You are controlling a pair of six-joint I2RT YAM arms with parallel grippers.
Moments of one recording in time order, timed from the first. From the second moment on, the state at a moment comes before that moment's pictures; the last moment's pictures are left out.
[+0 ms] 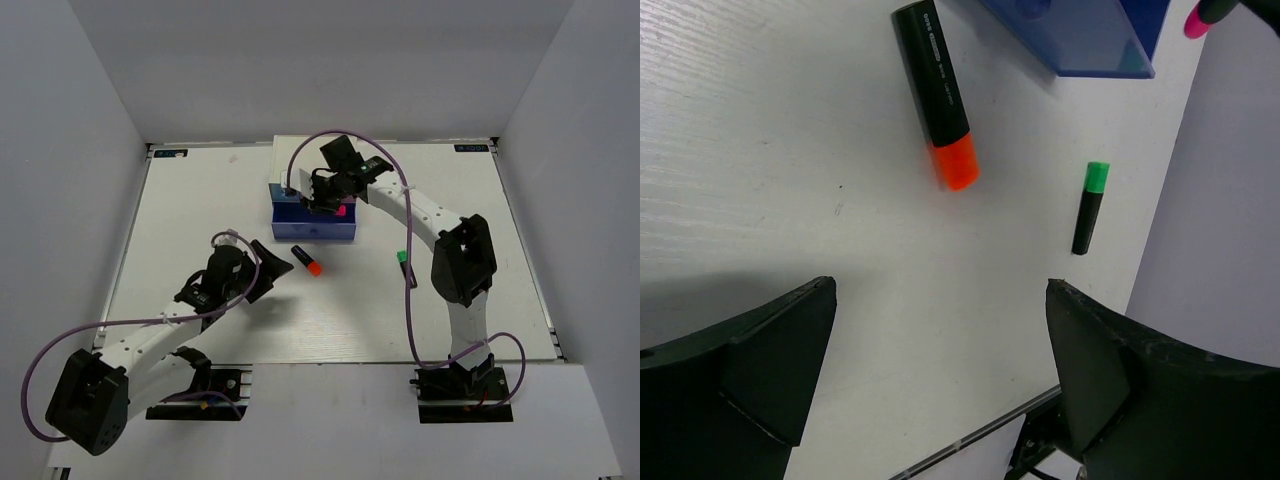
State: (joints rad) left arm -0.50 0.97 0.39 -0.02 0.09 -1.10; right arm 0.67 2.02 1.84 -0.71 -0.44 -0.97
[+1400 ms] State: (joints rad) left arm -0.54 1.34 0.66 -0.08 0.11 -1.13; right arm 0.66 1.70 1.57 -0.54 -0.35 -0.85
